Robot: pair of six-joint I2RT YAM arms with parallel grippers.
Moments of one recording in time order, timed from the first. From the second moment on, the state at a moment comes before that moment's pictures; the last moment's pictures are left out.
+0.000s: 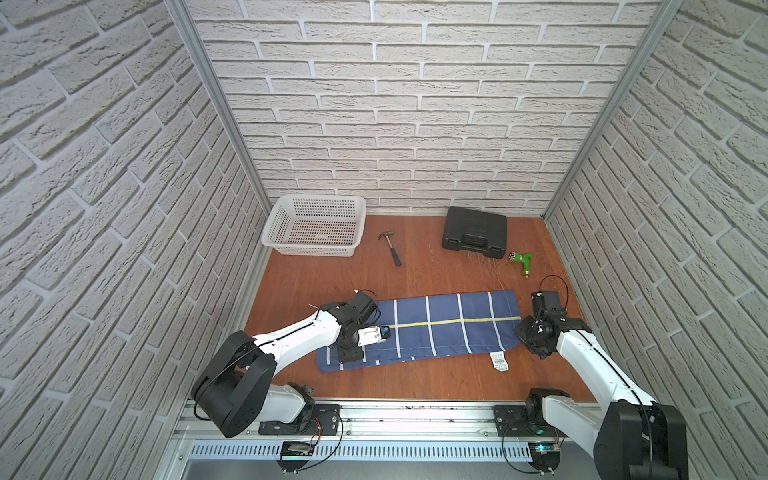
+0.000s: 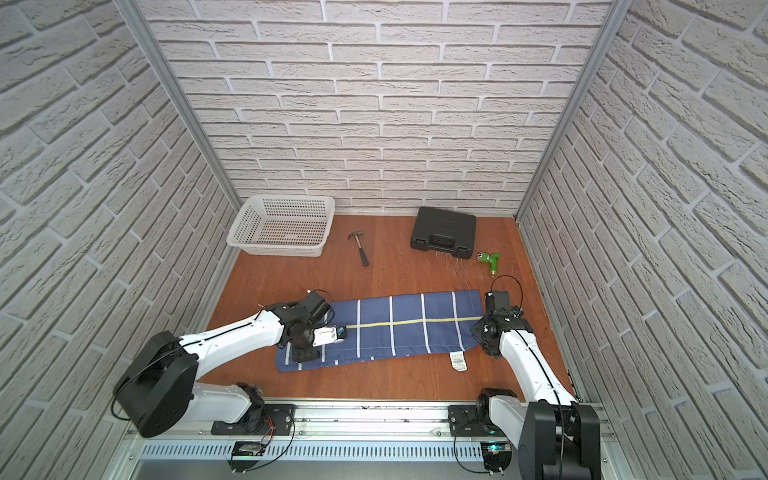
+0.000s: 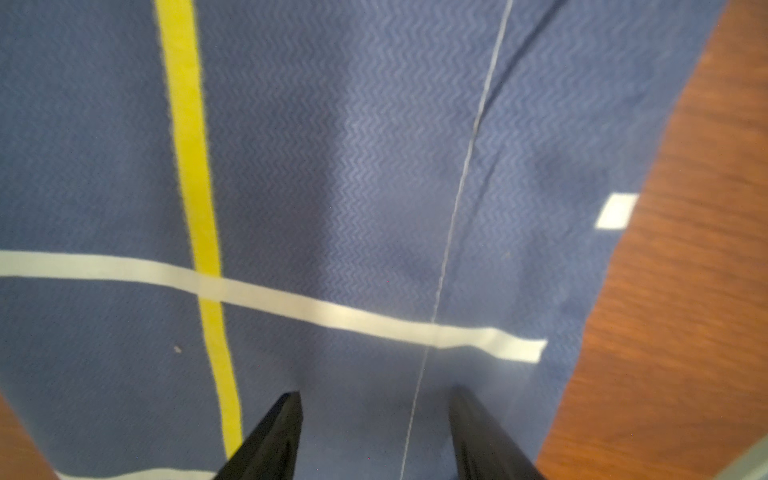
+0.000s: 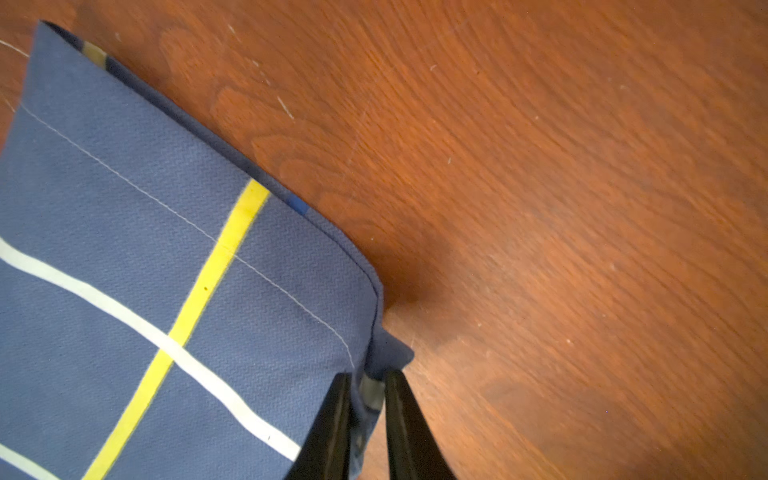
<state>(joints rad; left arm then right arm) -0.66 1.36 0.69 -0.77 -0.07 0.73 -0.13 1.06 0.53 -0.75 0.10 0.82</state>
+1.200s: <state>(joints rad) -0.66 1.36 0.68 -0.77 -0.06 0.72 -0.16 1.05 0.53 -0.77 0.04 0.82</state>
